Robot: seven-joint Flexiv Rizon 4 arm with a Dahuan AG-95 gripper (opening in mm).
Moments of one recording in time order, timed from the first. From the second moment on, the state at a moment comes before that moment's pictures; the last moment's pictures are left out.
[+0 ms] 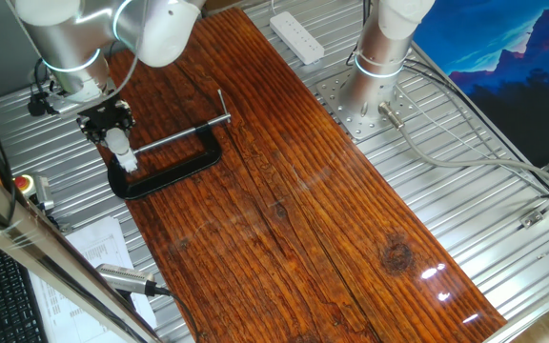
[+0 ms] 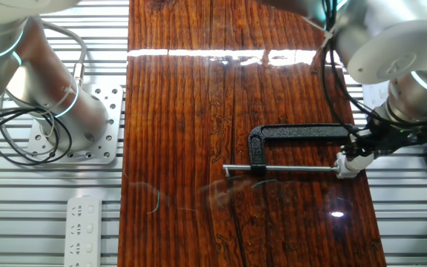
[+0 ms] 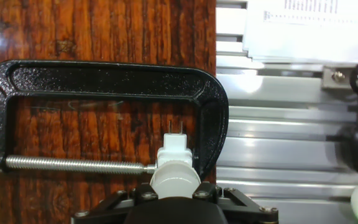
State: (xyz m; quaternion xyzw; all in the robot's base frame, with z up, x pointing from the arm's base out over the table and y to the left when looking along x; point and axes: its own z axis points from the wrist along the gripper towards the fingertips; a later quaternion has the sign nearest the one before) arm 0.684 -0.121 0.106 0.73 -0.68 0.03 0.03
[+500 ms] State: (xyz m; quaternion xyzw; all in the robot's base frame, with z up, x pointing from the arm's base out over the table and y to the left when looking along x) arm 0.682 -0.122 0.104 0.74 -0.67 0.03 0.02
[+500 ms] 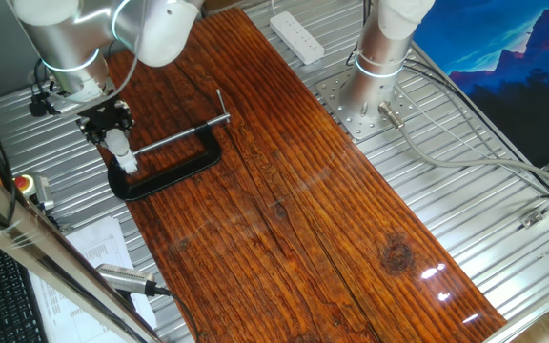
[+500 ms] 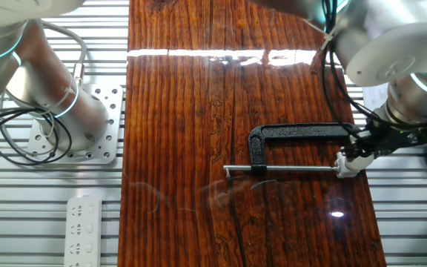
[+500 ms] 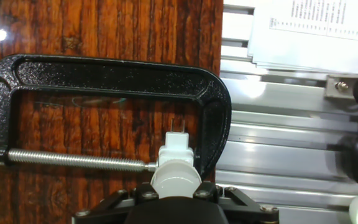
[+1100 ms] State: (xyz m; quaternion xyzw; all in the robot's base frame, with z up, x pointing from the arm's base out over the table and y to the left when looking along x) arm 0.691 -0.124 0.119 0.72 -0.69 0.03 0.04
